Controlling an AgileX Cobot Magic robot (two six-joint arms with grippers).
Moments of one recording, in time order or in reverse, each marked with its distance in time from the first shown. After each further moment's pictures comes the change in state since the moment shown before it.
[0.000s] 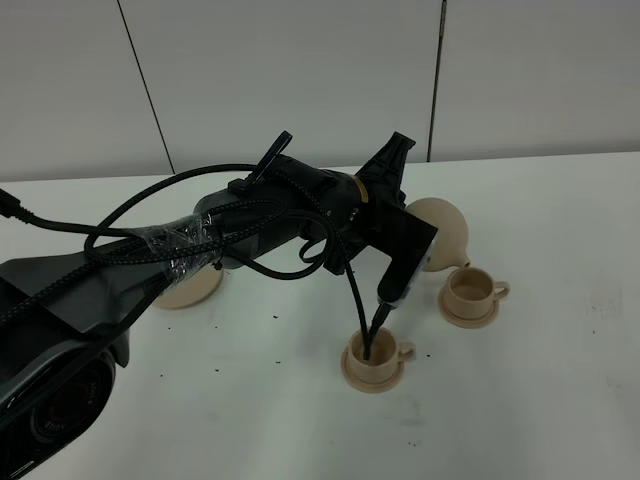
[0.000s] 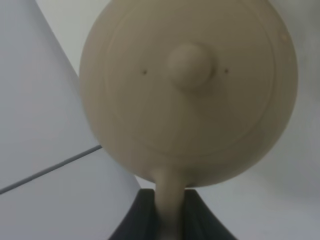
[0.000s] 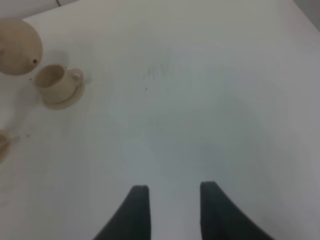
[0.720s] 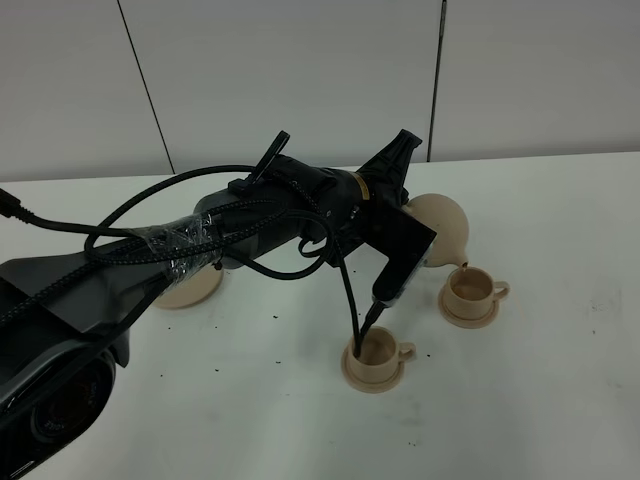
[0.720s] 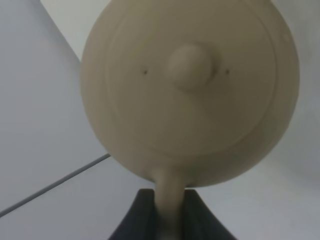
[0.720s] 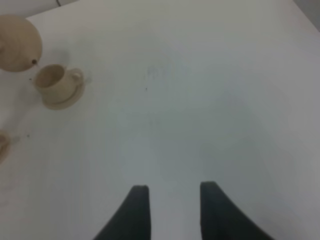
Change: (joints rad) left arm 0.000 0.000 0.000 -0.001 -0.037 0.095; right arm 0.000 0.000 0.000 0.000 0.000 0.000
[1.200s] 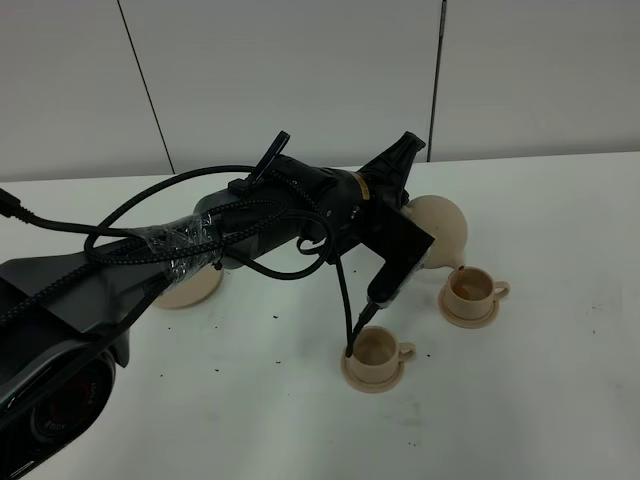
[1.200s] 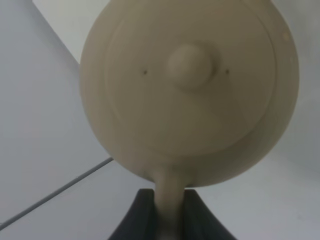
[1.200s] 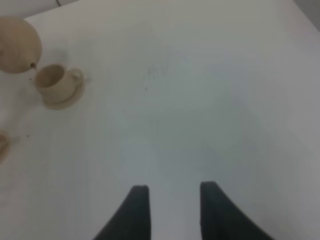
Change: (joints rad) left arm 0.000 0.000 0.000 0.000 0.000 0.059; right arm 0.000 0.000 0.000 0.000 0.000 0.000
